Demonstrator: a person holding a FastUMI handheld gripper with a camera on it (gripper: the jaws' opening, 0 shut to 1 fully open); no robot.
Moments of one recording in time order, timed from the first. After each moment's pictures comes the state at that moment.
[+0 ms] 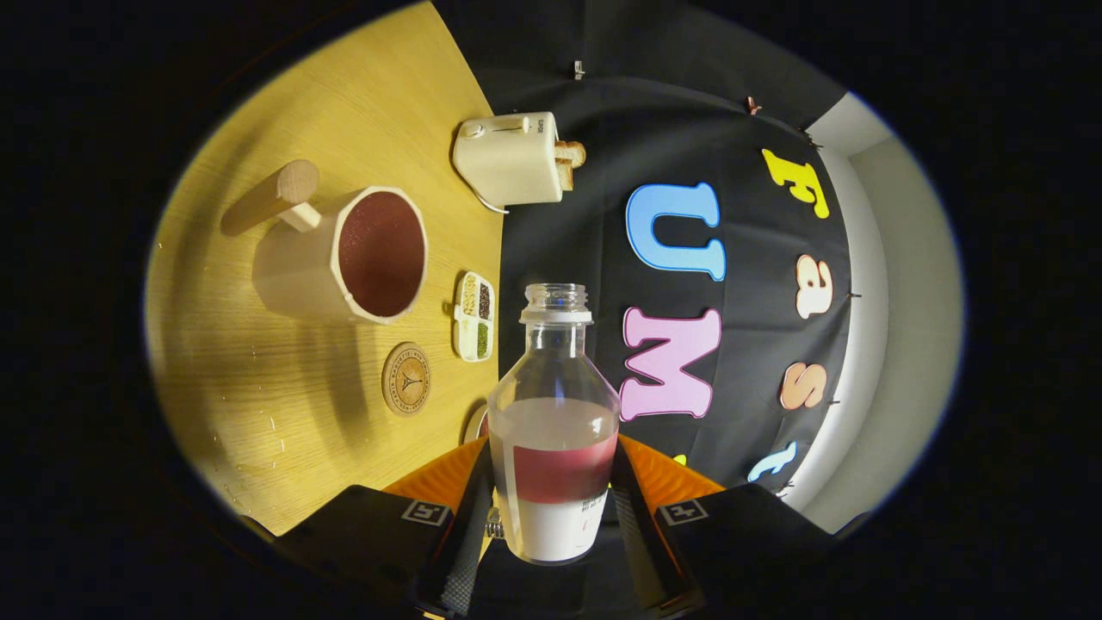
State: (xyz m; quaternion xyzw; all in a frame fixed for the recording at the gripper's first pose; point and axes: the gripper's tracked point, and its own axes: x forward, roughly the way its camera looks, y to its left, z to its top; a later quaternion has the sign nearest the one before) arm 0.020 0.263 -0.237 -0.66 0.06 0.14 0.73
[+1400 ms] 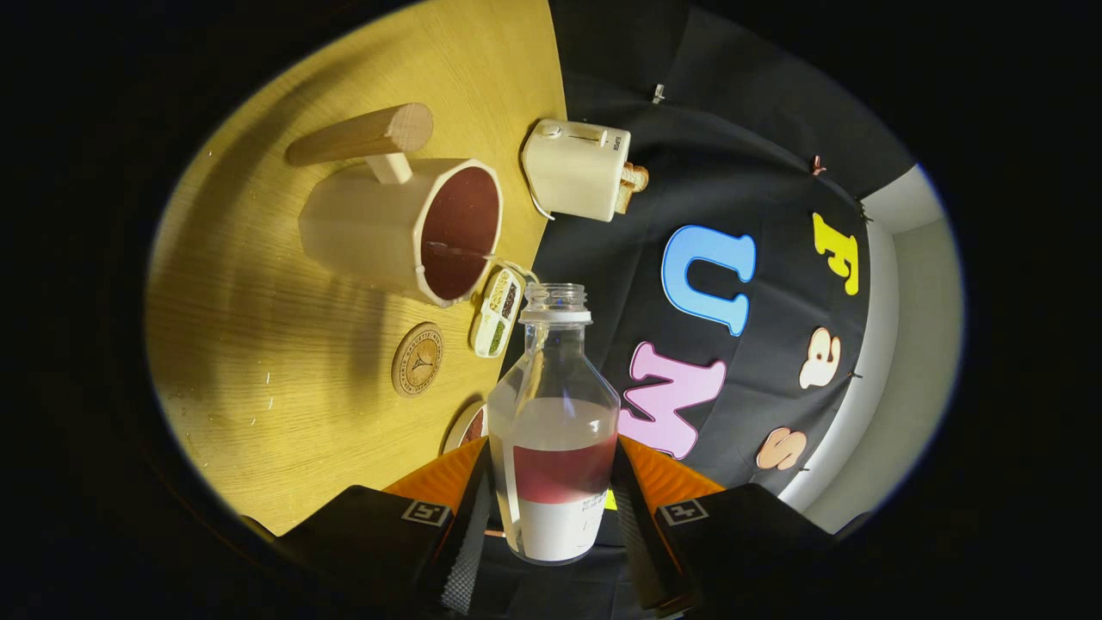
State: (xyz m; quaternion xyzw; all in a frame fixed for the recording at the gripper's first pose) arm 0.021 0.274 -0.250 -0.75 0.03 0.17 0.64
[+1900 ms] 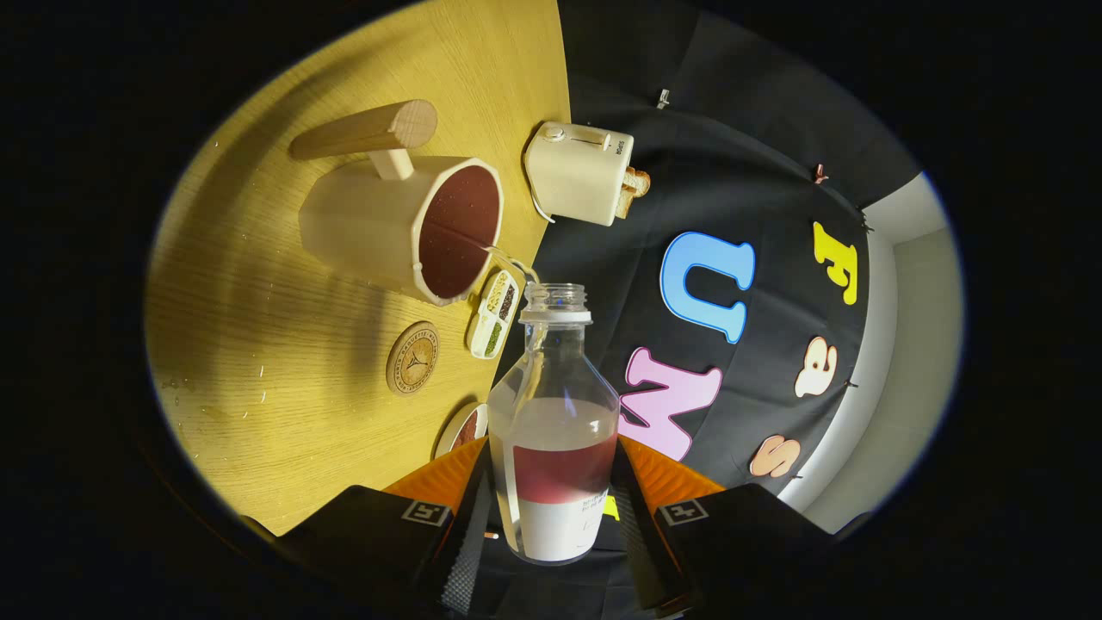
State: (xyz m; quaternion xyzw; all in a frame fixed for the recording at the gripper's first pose) arm 0.022 0.275 -0.247 -0.76 0.02 0.17 0.63
